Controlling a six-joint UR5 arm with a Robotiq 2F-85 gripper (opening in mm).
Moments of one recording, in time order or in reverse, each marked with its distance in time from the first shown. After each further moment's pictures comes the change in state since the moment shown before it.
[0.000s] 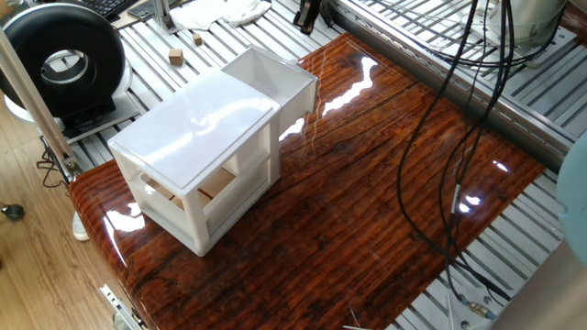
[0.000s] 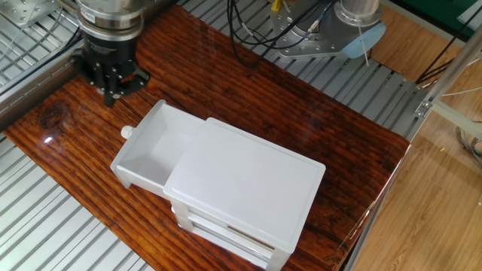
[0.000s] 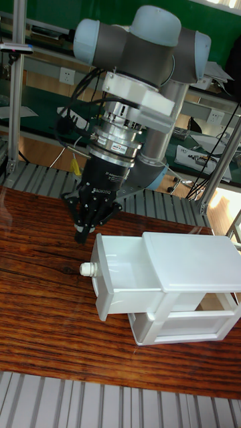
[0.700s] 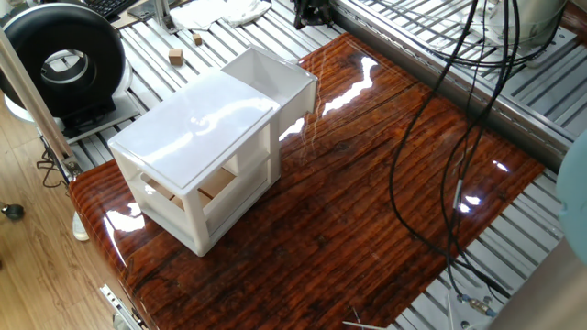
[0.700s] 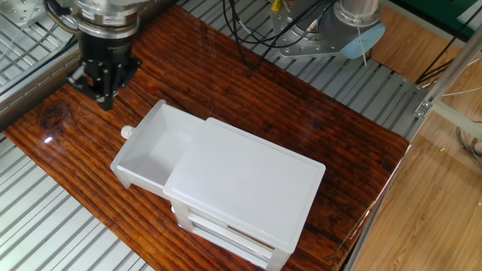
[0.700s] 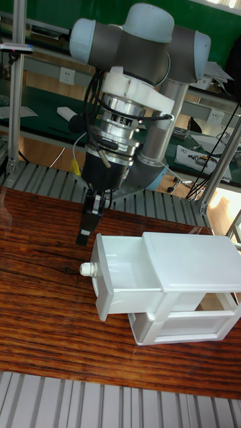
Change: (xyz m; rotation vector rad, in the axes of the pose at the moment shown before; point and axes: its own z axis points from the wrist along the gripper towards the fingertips) arm 0.003 0.004 0.002 -0.019 -0.031 -0.918
